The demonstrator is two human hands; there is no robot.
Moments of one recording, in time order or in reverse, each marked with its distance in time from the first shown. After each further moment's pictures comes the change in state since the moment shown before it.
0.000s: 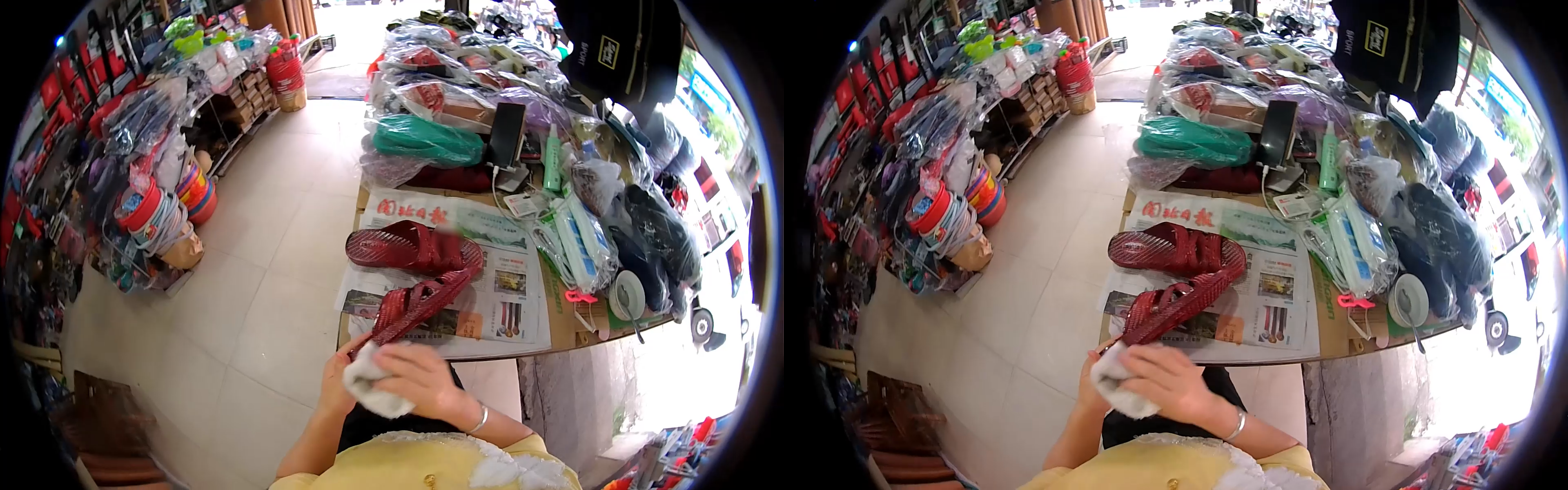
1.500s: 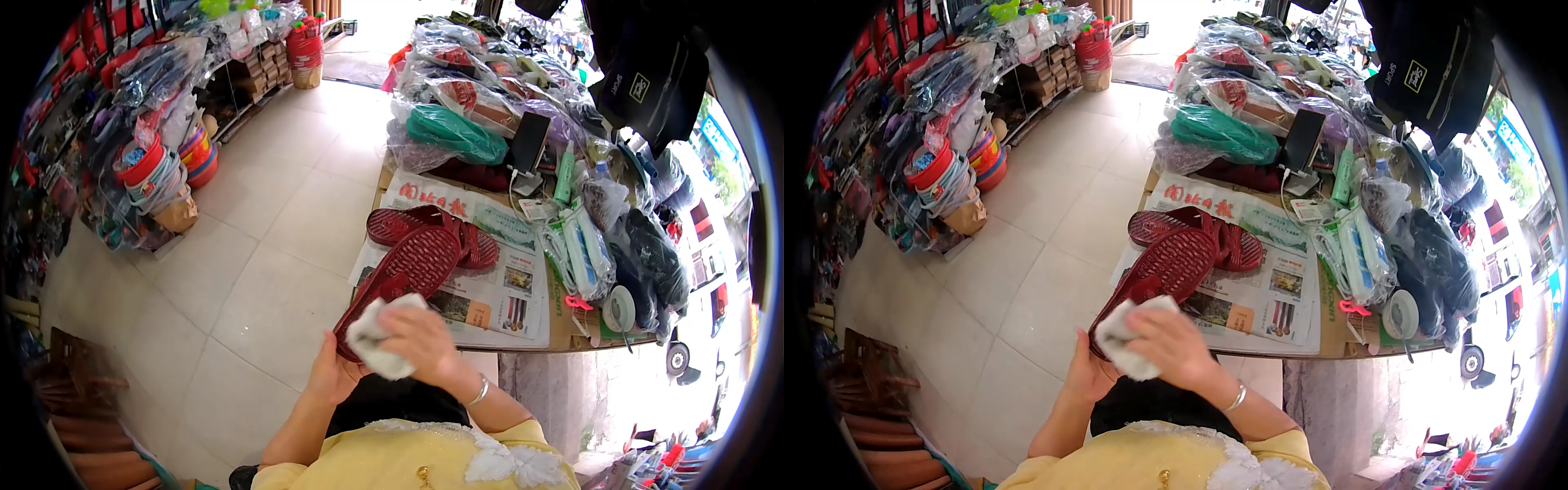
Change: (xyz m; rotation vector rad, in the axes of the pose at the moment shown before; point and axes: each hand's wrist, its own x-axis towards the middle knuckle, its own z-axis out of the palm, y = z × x) left_hand -0.017 0.011 -0.003 -0.486 0.121 -0.193; right_hand 0.020 0.014 0.012 -0.095 -0.131 -0.121
